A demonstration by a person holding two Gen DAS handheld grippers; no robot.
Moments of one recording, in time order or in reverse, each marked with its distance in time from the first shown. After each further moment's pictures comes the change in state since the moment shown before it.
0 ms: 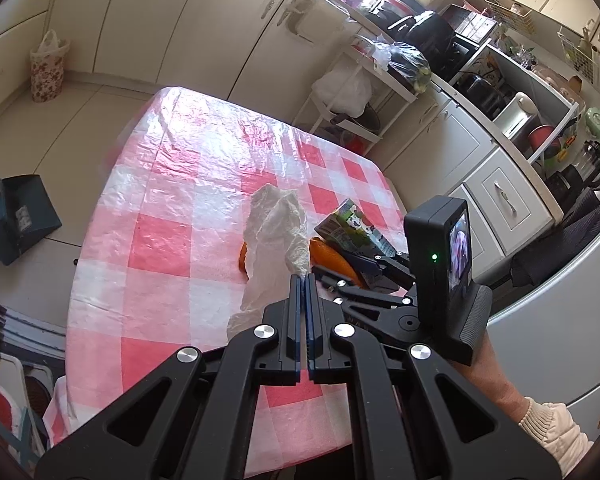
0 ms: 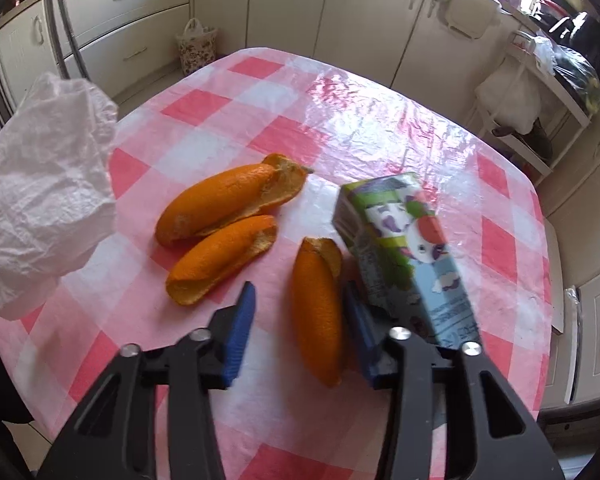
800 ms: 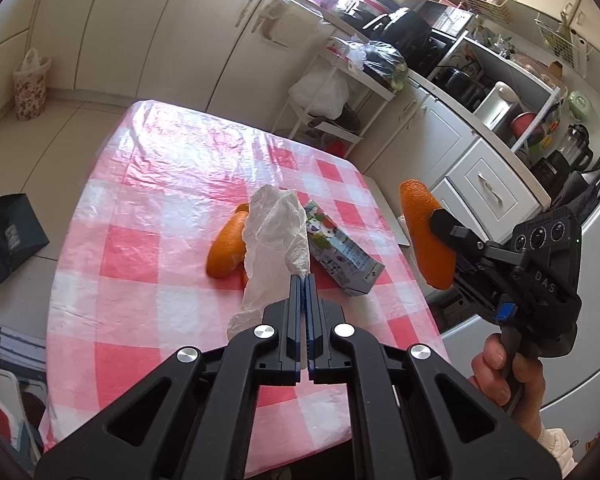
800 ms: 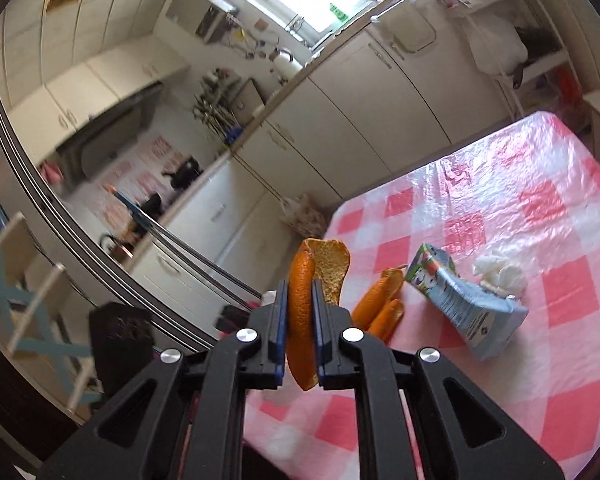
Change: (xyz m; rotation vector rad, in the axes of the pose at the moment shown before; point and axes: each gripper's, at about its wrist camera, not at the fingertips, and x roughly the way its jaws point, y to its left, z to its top) left arm 0.001 -0.031 -0.006 0.065 -0.024 -0.042; right arm -0.113 -0.078 -0.057 0.636 -0.496 0.730
